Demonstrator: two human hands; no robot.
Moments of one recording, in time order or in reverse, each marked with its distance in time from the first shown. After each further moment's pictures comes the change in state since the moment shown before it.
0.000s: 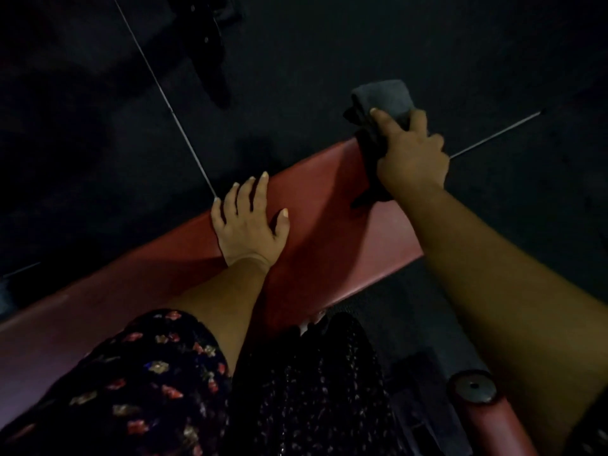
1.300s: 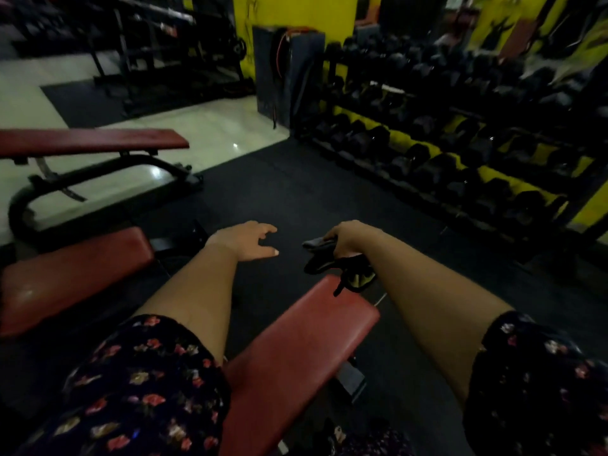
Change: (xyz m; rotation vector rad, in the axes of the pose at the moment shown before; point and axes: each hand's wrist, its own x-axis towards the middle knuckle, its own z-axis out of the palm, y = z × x) left_hand -0.004 -0.020 -0.458 0.008 -0.284 0.674; right_hand -0.293 -0.068 -0.299 0.034 -0.048 -0.082
